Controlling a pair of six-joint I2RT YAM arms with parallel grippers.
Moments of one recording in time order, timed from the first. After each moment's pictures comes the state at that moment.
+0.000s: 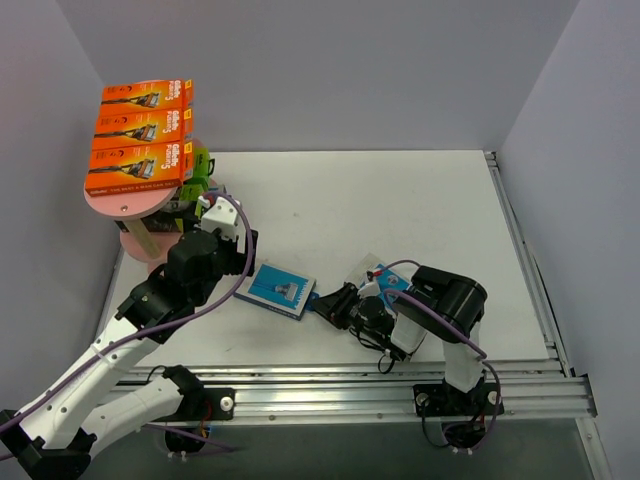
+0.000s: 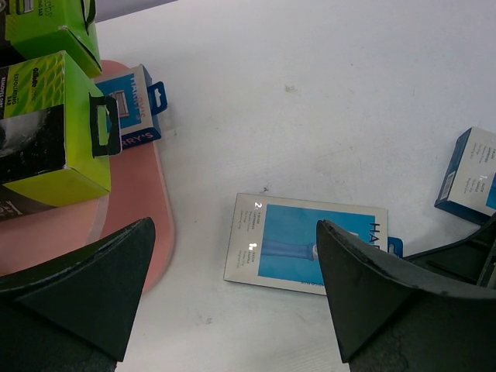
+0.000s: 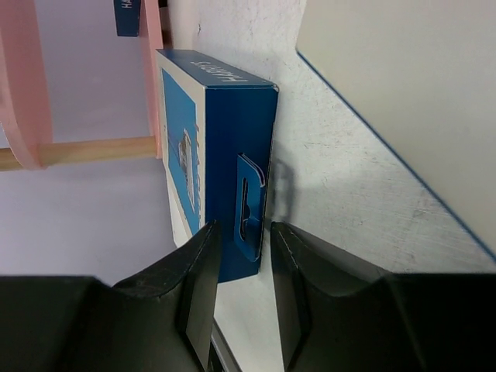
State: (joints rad) left arm -0.70 0.86 0.98 -0.49 -0.46 -0.09; right arm 0.89 1.93 0.27 1.34 0.08 1.41
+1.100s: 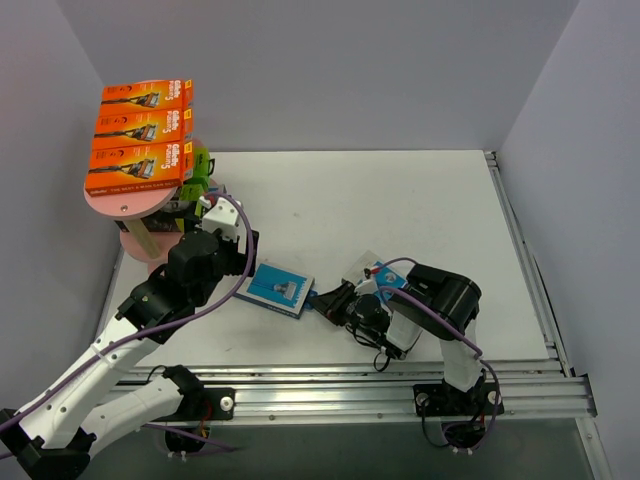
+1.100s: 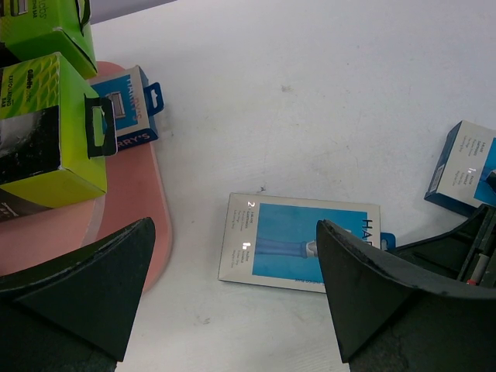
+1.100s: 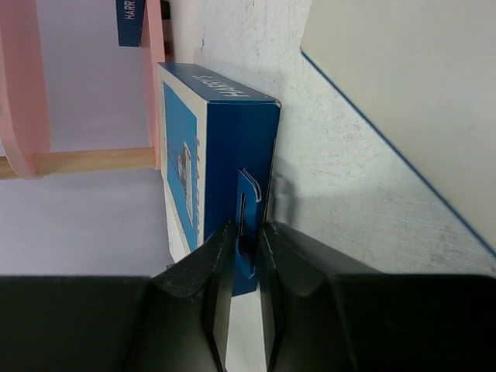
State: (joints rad) left arm -0.70 0.86 0.98 -0.49 -0.46 -0.09; right arm 0.89 1.98 0.30 1.37 0.11 1.39
